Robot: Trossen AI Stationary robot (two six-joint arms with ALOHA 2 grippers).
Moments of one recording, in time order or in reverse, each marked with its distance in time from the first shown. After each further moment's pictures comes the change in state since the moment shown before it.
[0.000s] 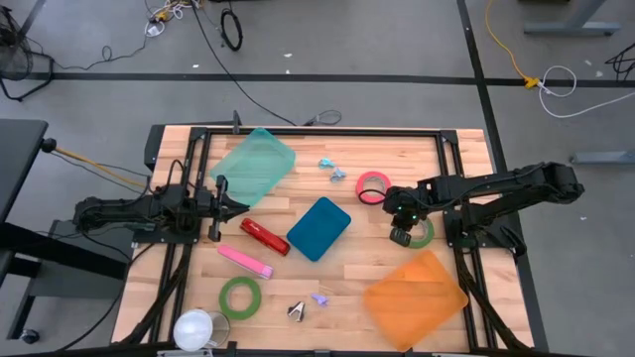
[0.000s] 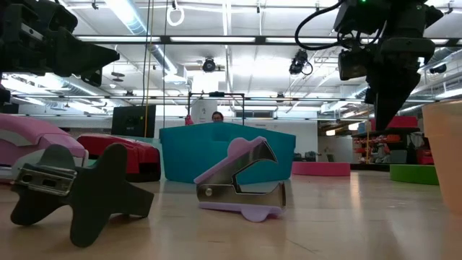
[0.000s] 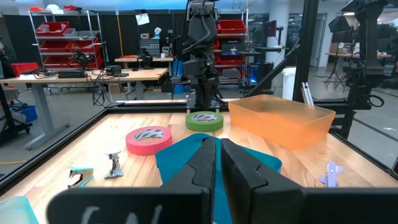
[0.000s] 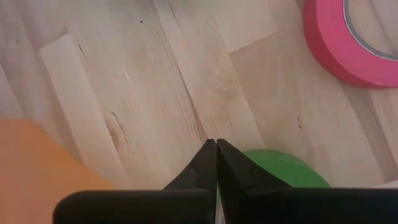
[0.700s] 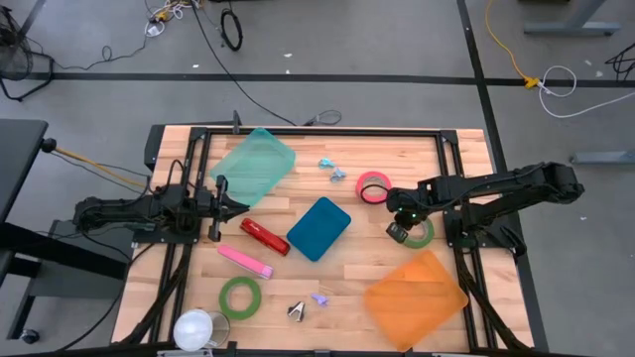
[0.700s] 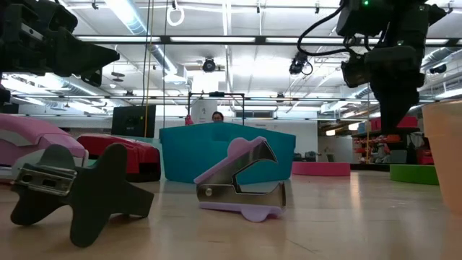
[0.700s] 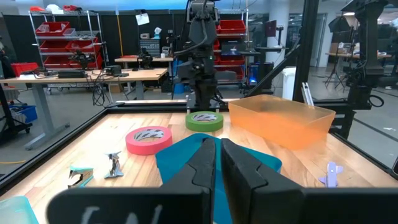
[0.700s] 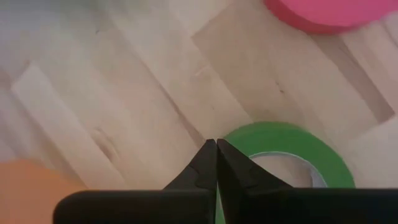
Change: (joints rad) left arm 0.000 0.000 0.000 0.000 0.000 0.000; right arm 0.000 0.000 0.000 -0.062 0.057 0.305
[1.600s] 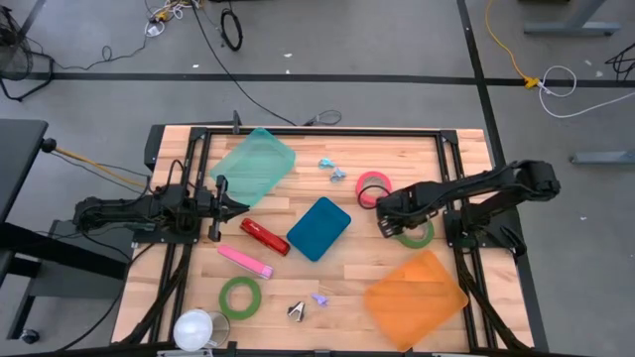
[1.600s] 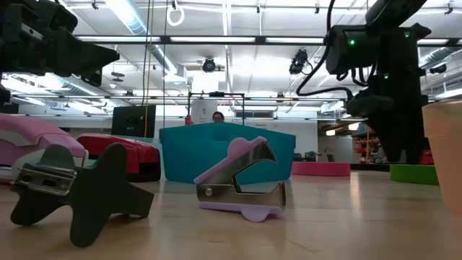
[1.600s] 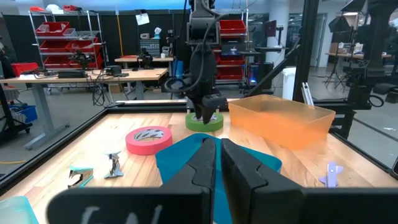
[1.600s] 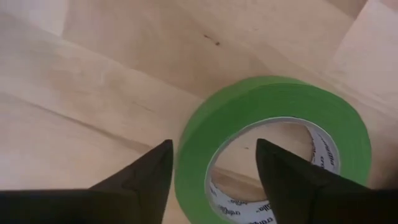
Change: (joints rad) left arm 0.000 0.000 0.000 0.000 0.000 0.000; right arm 0.002 0.235 0.000 -0.042 0.025 0.430
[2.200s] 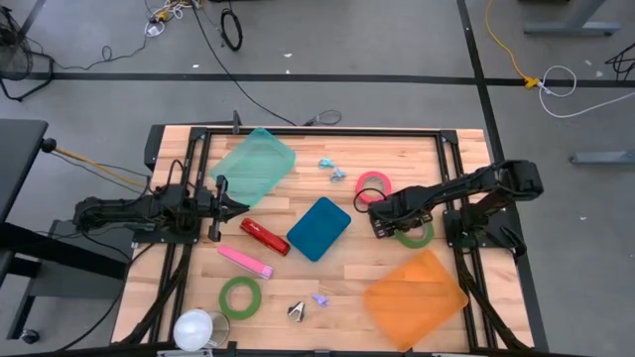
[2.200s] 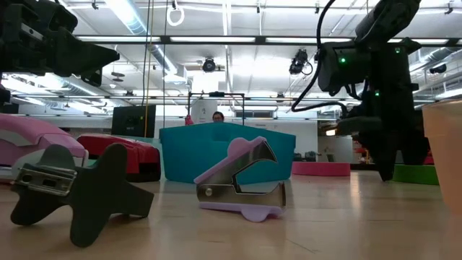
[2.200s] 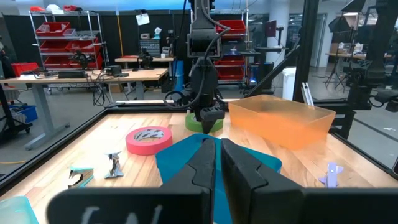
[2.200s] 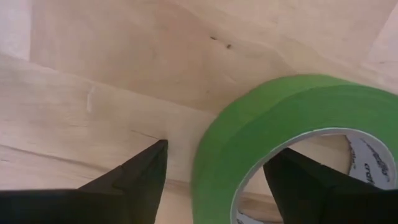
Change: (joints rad) left arm 0.000 0.000 0.000 0.000 0.000 0.000; right arm 0.002 0.129 0.000 0.090 -0.003 0.111
